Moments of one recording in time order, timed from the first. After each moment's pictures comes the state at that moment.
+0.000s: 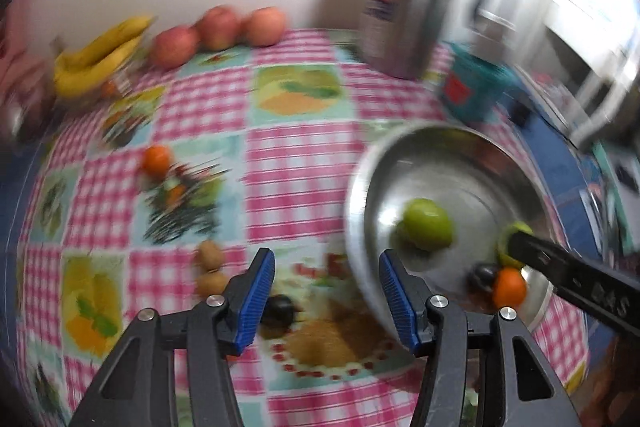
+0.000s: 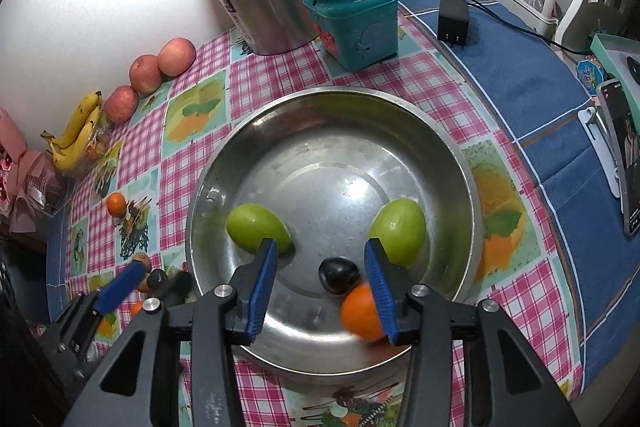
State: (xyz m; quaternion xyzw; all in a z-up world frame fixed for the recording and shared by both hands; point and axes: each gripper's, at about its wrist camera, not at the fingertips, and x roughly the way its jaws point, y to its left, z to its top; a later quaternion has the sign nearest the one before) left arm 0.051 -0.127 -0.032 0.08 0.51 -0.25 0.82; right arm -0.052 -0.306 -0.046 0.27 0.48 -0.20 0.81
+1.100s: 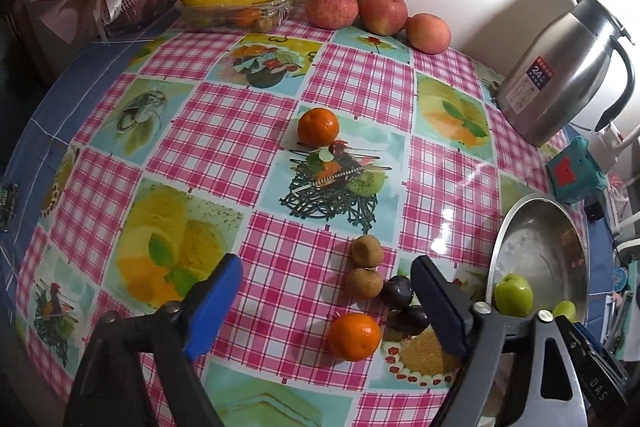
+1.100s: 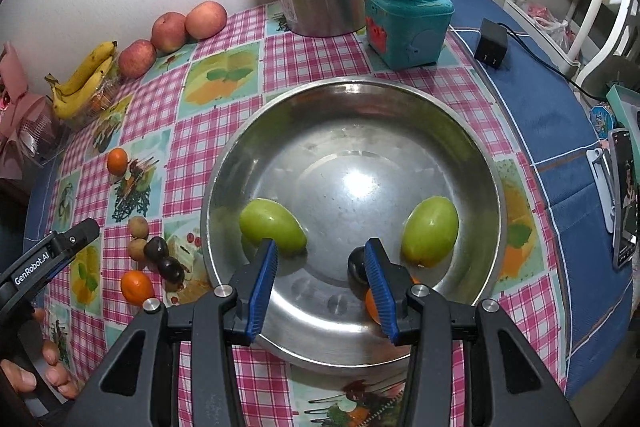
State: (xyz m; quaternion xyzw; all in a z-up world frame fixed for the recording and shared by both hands) left arm 0.093 -0.034 -0.038 -0.02 0.55 -0.10 0.83; right arm -0.034 -0.273 -0.047 0.19 0.52 -0.19 0.81
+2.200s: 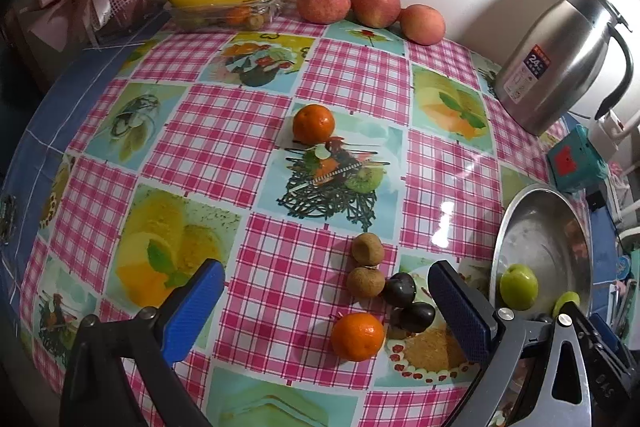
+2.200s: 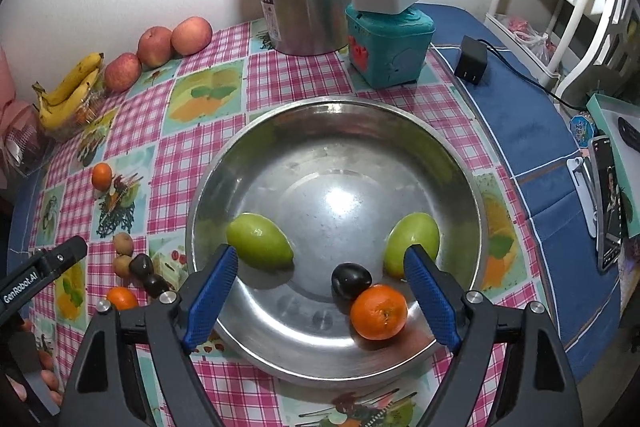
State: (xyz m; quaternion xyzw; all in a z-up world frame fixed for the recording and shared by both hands) left arm 0.097 -0.038 -0.041 -0.01 0.56 -0.12 0.82; right arm -0.034 -0.274 -0.042 0.17 0.49 -0.22 0.82
